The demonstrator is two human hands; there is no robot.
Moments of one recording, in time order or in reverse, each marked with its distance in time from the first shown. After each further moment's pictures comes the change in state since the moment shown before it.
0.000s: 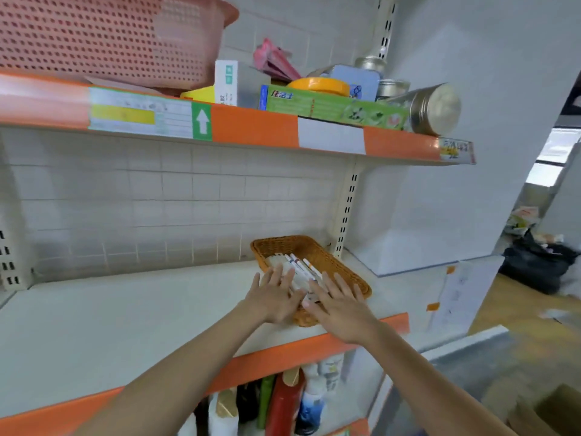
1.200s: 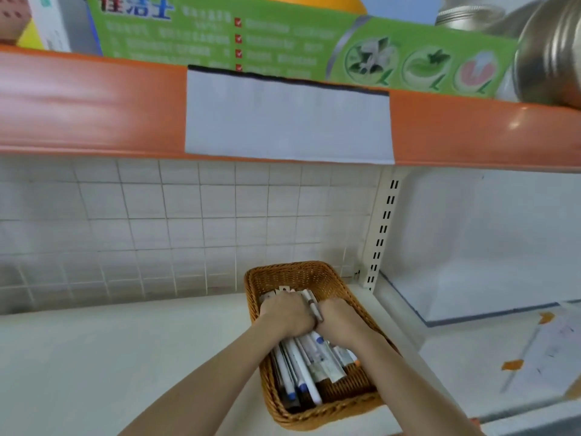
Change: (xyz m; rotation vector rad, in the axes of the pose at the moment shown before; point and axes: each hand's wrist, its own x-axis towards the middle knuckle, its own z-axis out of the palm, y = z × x) left_hand 0.160 0.009 -0.008 -0.039 0.068 -0.224; right_hand 0.187 0.049 0.003 0.215 -0.054 -0.087
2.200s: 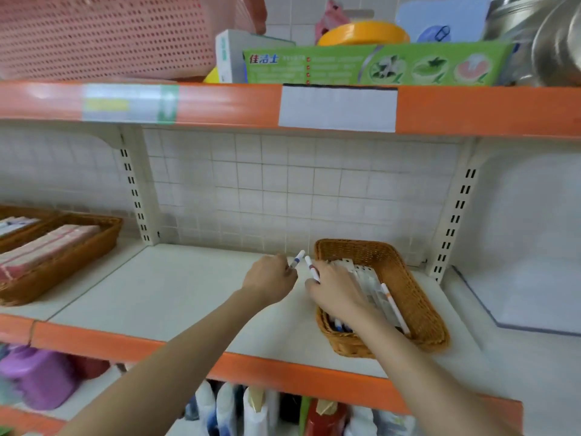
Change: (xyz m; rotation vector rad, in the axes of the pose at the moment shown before) left_hand -0.132 -0.070 -0.020 -0.188 0.401 -0.367; right_hand -0.071 -0.086 0.008 0.163 0.182 -0.384
